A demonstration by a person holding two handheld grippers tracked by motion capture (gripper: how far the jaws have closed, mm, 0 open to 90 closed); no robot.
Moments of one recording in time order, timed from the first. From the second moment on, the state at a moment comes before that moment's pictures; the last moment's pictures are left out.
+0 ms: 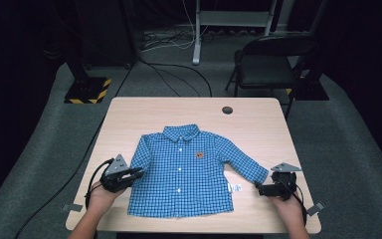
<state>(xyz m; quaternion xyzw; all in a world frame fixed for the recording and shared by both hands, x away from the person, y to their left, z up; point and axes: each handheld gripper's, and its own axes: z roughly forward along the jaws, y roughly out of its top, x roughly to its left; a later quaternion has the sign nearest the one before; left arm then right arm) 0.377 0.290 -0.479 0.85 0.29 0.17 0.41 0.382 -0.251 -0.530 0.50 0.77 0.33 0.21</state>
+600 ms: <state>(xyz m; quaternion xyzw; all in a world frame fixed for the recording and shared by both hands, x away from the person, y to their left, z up) 0.372 0.254 -0.490 0.88 0.24 0.14 0.38 0.382 -0.251 -0.530 0.50 0.77 0.33 0.21</state>
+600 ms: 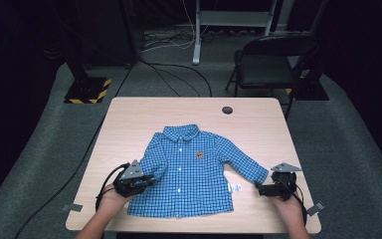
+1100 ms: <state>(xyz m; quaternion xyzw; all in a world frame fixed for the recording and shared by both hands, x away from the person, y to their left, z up) 0.366 0.231 -0.499 0.91 0.21 0.08 0.36 0.382 -0.251 -0.530 0.50 0.77 0.33 0.21</state>
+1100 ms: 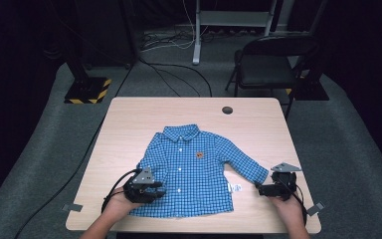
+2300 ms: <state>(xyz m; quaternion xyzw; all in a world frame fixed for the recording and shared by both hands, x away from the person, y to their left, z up) 0.366 0.239 -0.494 0.89 0.24 0.10 0.38 0.381 -0.251 -0.530 0.50 0.77 0.33 0.21</state>
